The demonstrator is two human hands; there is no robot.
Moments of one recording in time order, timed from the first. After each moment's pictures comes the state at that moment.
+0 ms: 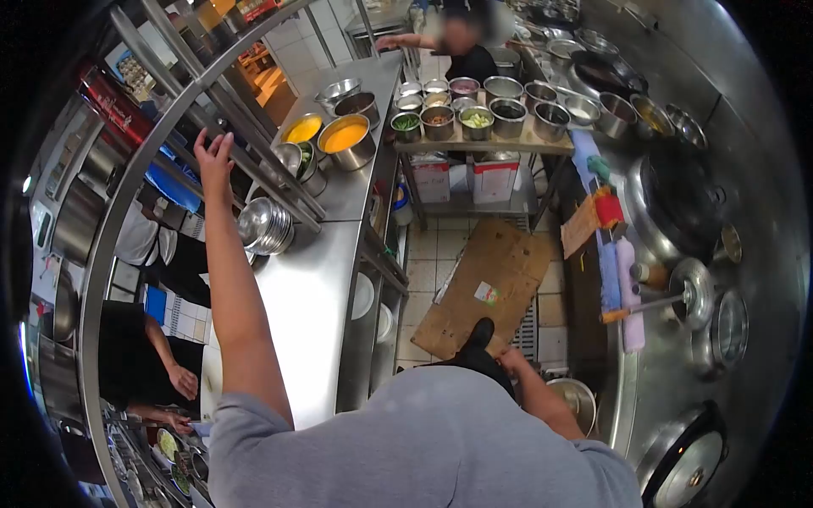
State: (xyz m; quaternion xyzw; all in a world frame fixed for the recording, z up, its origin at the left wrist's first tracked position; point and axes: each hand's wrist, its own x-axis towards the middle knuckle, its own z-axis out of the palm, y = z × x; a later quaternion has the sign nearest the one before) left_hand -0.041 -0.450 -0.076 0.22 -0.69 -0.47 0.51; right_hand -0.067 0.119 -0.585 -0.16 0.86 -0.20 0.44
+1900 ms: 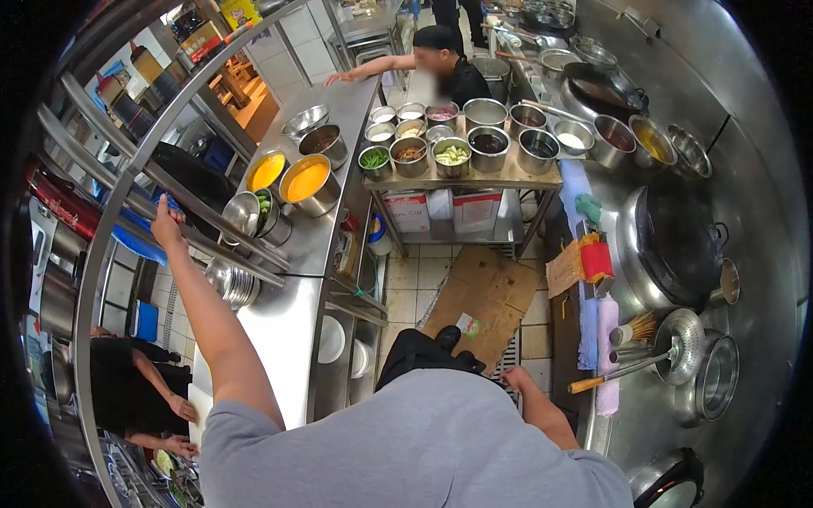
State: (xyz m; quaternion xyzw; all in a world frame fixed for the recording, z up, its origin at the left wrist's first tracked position) left_hand -0.103 -0.538 -0.084 0.31 -0.55 -0.46 0.62; right_hand -0.214 0.166 -0.597 0.03 0.77 -0.39 0.51
